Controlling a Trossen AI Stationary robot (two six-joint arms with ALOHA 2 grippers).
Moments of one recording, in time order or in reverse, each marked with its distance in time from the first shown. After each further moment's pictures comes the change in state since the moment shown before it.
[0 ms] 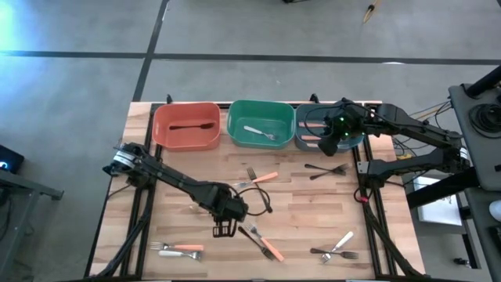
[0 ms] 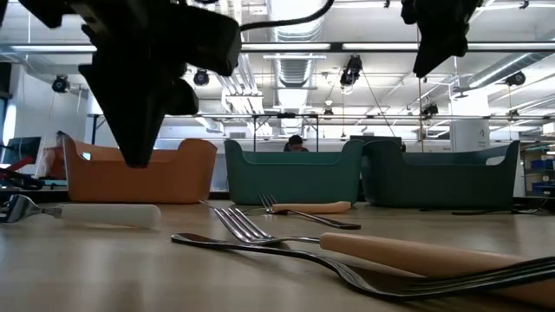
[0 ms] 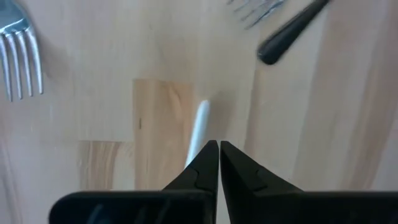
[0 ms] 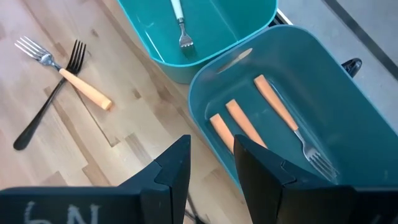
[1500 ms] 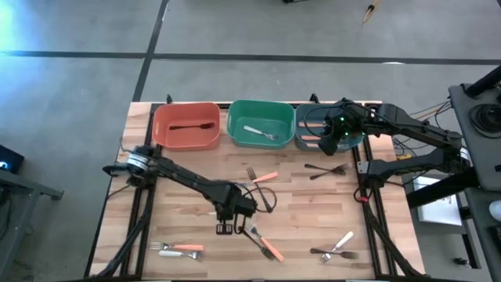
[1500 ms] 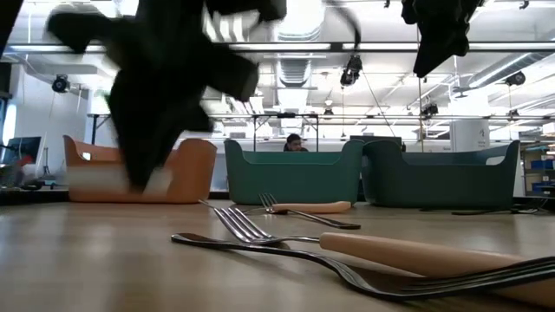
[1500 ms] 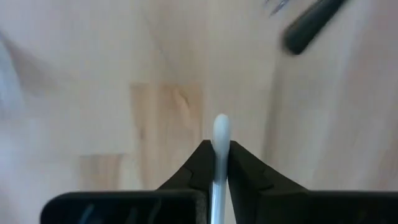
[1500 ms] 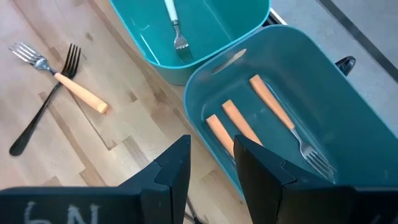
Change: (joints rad) left arm 0.065 0.118 0.112 -0.107 0.064 0.134; right arm 0.000 -0.002 0.000 -0.001 0.018 0.020
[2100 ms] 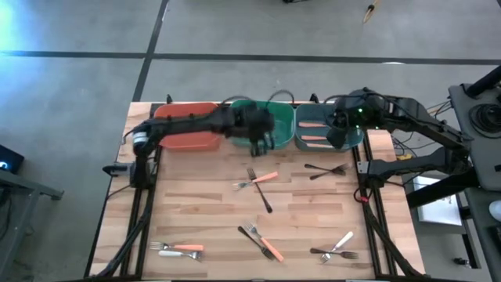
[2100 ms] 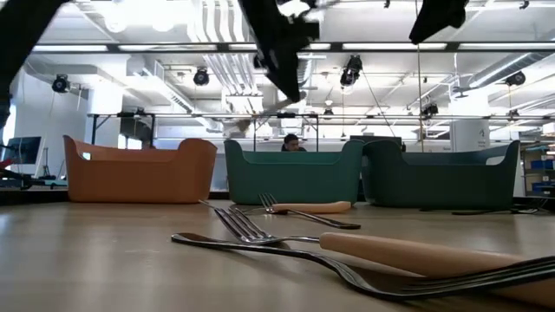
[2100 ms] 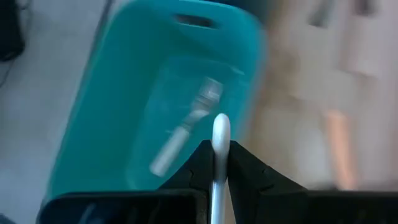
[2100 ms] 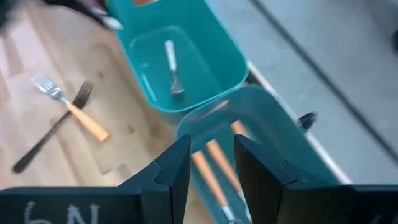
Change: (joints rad) left arm 0.488 -0.007 0.447 0.076 -0.424 0.402; right arm 0.001 -0.027 0.171 -0.023 0.057 -0.144
